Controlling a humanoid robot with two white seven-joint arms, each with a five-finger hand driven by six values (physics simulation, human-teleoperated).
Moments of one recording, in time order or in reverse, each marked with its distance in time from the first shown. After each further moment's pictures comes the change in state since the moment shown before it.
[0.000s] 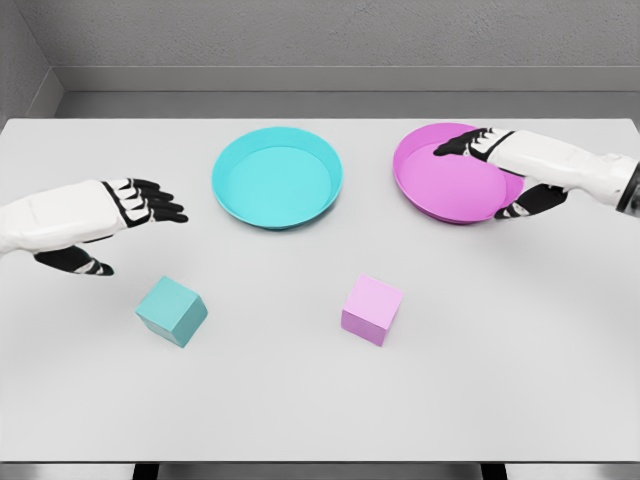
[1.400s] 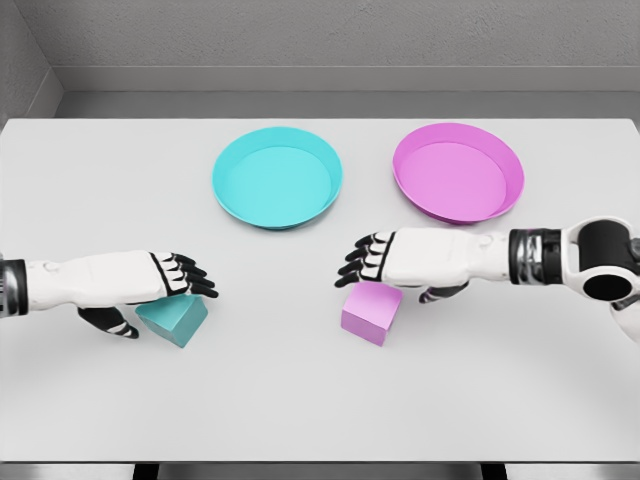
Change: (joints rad) left arm -0.032 -0.078 -0.200 0.033 -0.023 0.000 -0.103; right arm -0.017 0.013 0.333 -0.304 0.200 0.000 0.001
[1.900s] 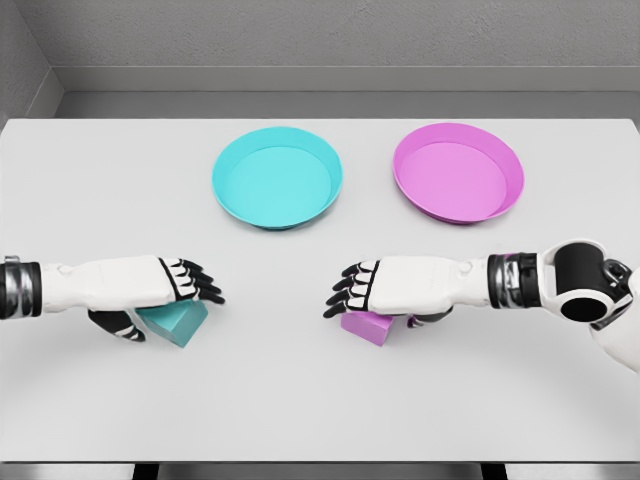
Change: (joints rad) left arm -0.008 -0.040 -0.011 0.034 -0.025 0.000 -0.027; right arm 0.038 0.024 0.041 -0.015 0.056 0.000 0.000
